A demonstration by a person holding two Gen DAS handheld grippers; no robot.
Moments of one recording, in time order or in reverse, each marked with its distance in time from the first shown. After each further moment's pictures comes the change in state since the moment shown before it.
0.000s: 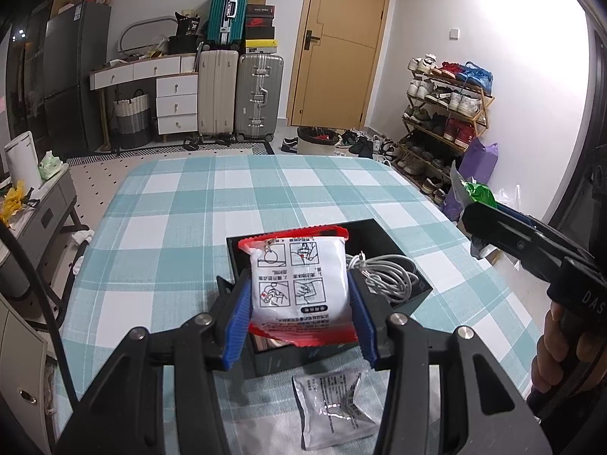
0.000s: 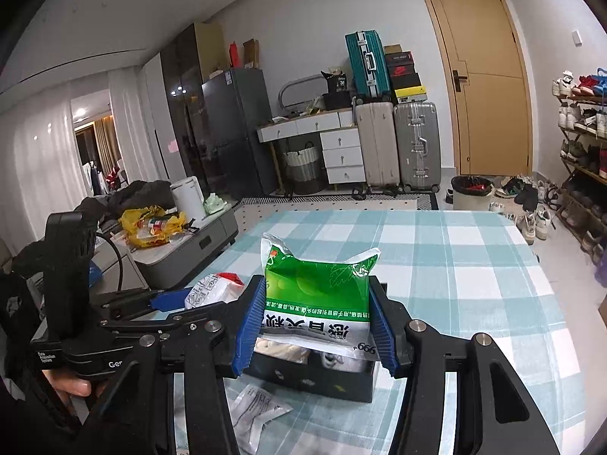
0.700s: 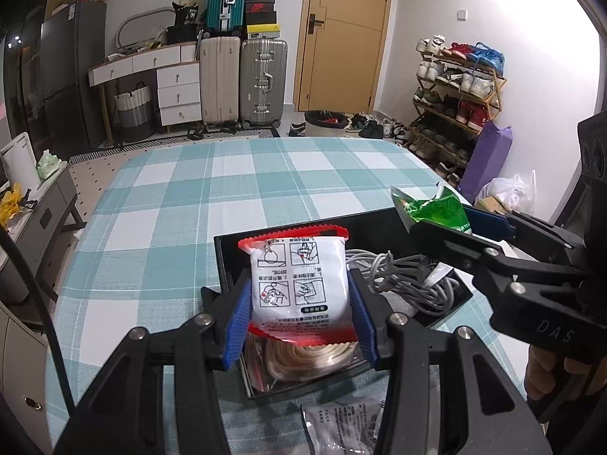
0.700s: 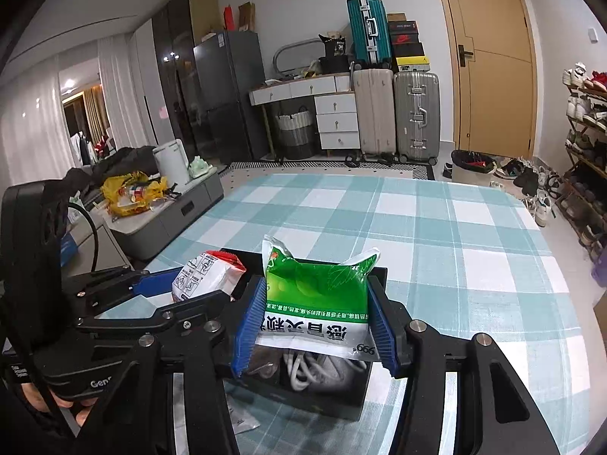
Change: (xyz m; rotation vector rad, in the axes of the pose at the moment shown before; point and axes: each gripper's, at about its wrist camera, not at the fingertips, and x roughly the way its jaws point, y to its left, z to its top) left arm 0.053 -0.002 0.002 0.020 0.061 0.041; right arm 0.081 -0.012 -0.009 -0.037 0.154 -0.042
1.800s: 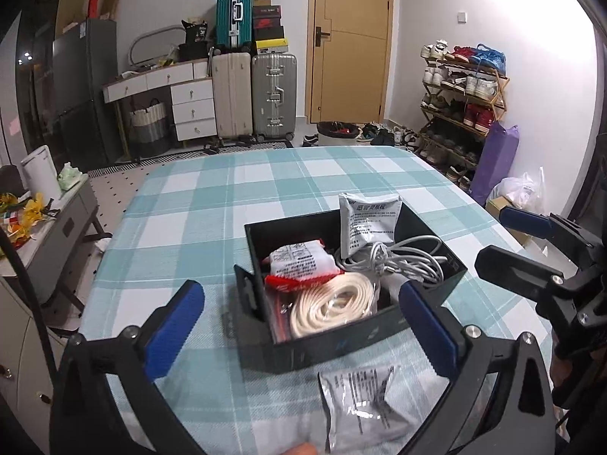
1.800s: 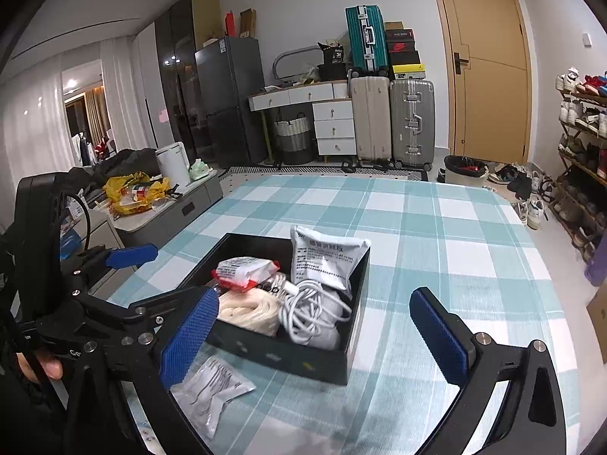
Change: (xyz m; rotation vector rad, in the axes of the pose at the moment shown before) left arm -0.041 0.002 -0.022 0.034 -0.063 0.076; right arm -0.045 -0.004 -0.026 -0.002 -0.041 -0.004
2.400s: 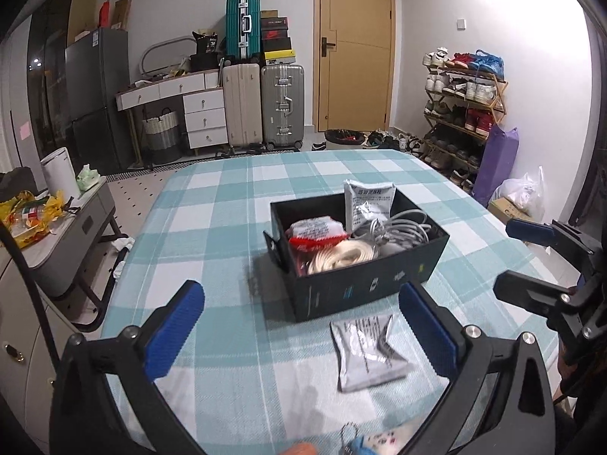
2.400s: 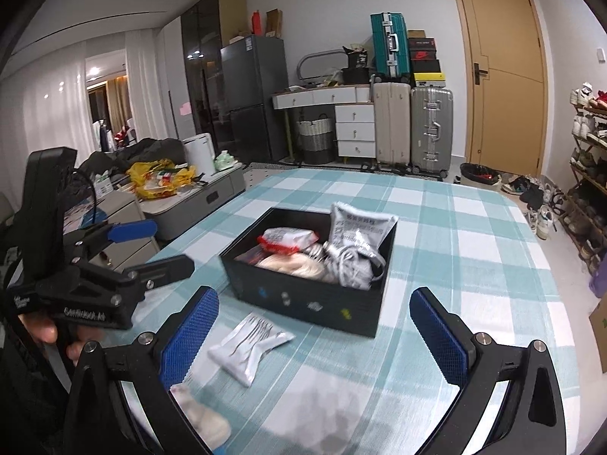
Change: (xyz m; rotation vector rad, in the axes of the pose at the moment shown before) left arm -0.056 0.008 -0.034 0.005 -0.035 0.033; right arm -0.044 0.030 -0.040 -0.065 0.002 0.070
